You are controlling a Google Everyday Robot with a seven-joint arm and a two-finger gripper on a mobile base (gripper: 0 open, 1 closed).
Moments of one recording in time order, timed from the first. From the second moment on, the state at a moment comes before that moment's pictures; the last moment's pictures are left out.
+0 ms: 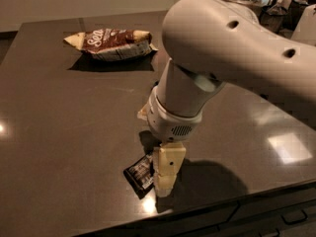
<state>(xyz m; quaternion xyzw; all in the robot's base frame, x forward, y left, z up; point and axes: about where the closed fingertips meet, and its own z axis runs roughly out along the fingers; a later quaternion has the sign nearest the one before) 0.387 0.002 0.852 -0.77 0.62 0.11 0.13</state>
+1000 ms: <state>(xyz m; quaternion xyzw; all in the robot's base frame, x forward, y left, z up) 0.384 -0.009 0.836 -0.76 0.63 0.12 0.12</state>
